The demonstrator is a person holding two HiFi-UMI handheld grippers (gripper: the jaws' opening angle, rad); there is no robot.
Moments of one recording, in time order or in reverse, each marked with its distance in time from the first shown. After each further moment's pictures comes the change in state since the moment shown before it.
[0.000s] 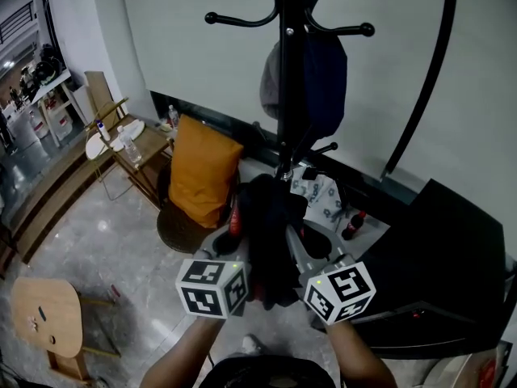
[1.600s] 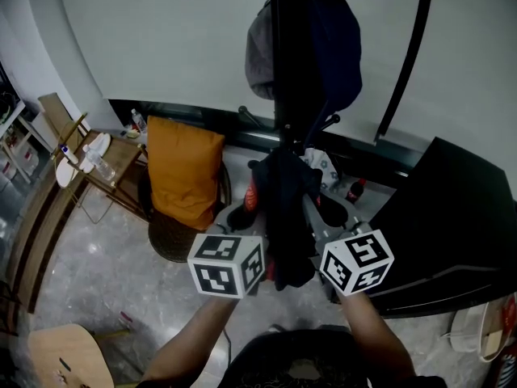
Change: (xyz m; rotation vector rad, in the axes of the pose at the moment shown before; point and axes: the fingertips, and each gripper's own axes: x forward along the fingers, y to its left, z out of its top) left arm 0.074 0.030 0.002 0.064 0.067 -0.259; right arm 0.056 -0.044 -0.024 0.030 0.026 -0.283
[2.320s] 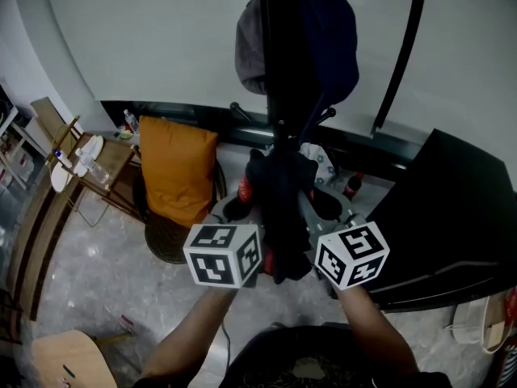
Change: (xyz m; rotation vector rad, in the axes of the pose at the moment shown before) left arm 0.023 0.011 -0.002 -0.008 0.016 -0.008; right arm 0.016 -0.006 -0.010 0.007 0.021 -0.009
